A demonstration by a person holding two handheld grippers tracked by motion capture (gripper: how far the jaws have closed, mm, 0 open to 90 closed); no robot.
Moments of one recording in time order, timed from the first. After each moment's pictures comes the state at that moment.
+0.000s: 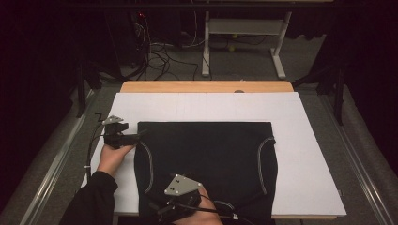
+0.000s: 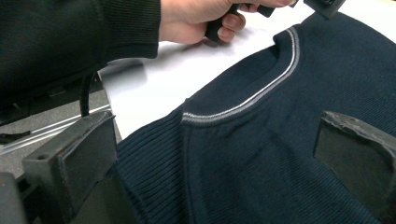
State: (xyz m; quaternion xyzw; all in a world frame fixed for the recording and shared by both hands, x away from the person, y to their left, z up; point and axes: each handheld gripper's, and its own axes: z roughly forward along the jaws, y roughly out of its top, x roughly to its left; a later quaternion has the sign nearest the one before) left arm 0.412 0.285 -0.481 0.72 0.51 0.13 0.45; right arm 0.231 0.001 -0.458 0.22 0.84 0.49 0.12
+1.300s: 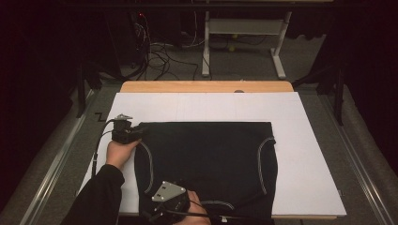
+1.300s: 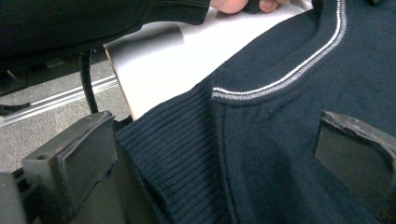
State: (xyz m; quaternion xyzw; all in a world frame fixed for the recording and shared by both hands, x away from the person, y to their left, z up) left arm 0.433 0.267 -0.489 0.75 0.52 0.13 0.39; right arm 0.225 0.031 -0.478 0.21 0.87 0.43 0.11
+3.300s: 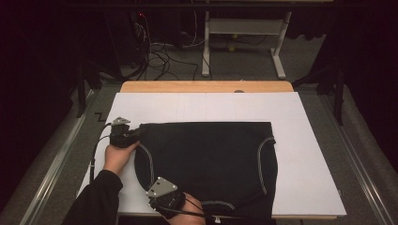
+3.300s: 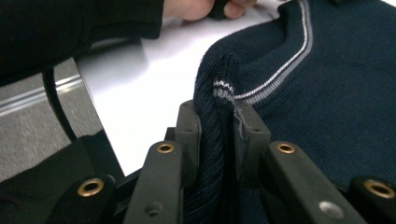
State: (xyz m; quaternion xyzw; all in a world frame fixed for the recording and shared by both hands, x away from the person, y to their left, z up) left arm 0.413 0.269 -0.484 0.73 0.51 0.14 0.42; right arm 0.228 0.043 -0.466 0.24 0.87 0.41 0.15
